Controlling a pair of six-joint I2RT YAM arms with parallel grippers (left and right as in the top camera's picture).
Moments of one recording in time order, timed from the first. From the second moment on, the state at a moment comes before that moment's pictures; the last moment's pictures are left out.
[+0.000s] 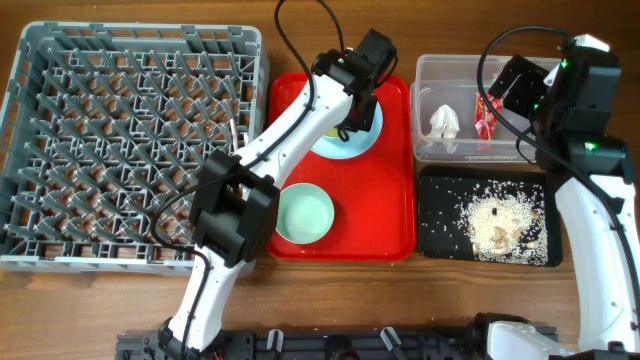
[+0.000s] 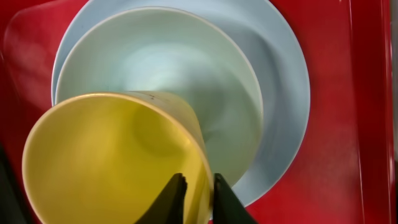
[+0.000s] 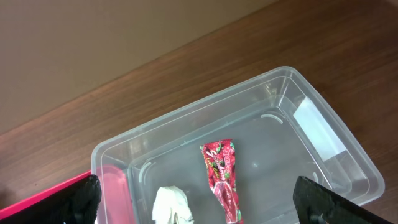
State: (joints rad) left arm -0.64 2.28 2.05 -1.09 -0.13 -0.36; right arm -0.10 1.33 1.17 -0.47 0.12 0.33
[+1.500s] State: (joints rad) left arm -0.31 1.93 2.18 -1.54 0.23 -0.15; right arm -0.10 1.33 1.17 -0.47 0.12 0.33
